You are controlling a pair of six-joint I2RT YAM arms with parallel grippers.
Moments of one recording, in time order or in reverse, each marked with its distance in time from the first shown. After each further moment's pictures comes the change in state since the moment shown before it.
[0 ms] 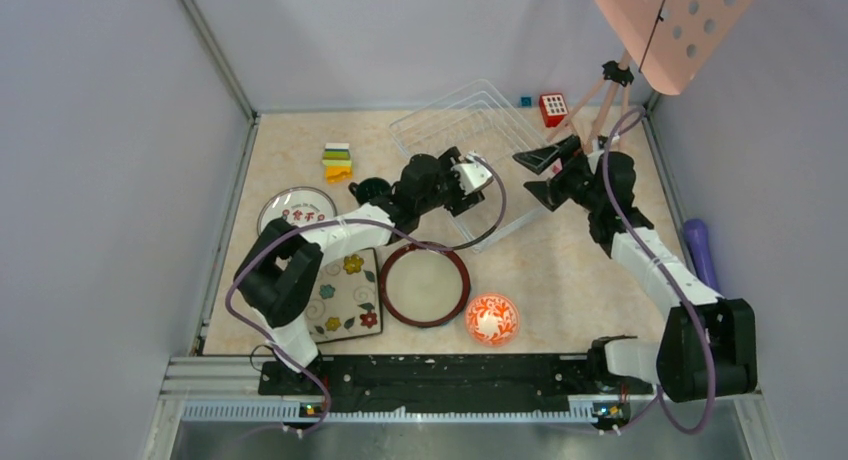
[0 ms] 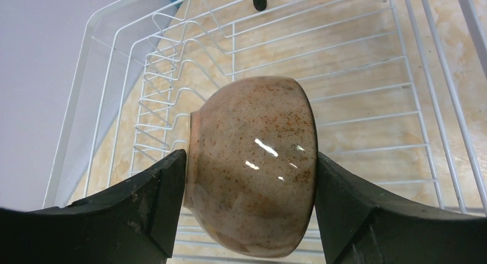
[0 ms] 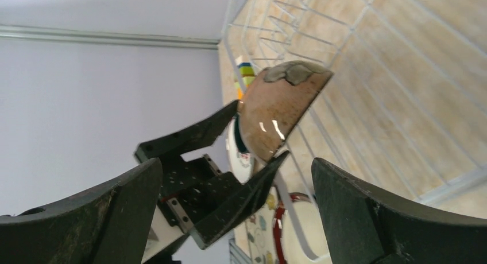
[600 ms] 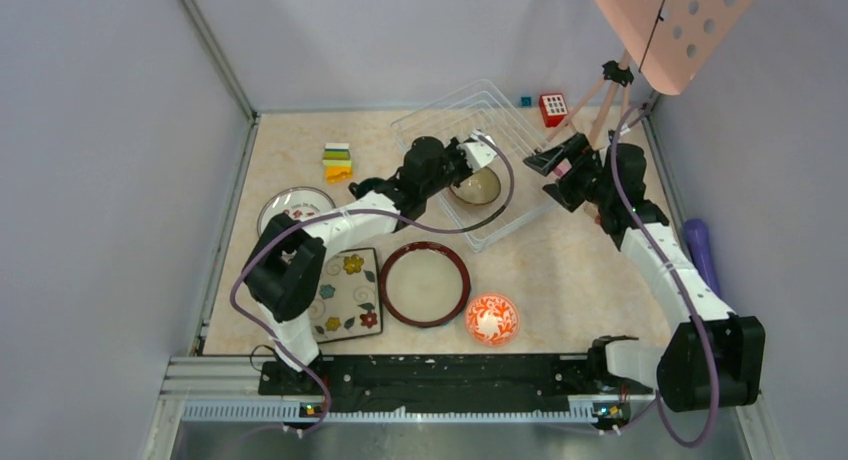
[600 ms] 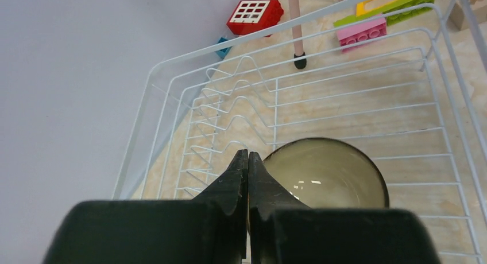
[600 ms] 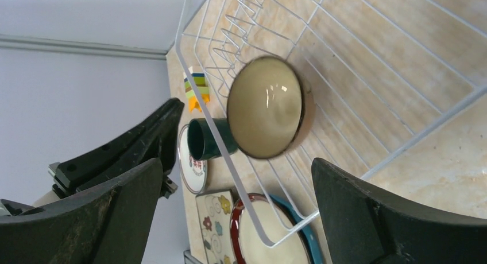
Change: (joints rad) left arm 0.002 0.056 0.150 0.055 -0.021 0.032; right arm -0.039 -0.076 0.090 -0.339 0.099 -0.226
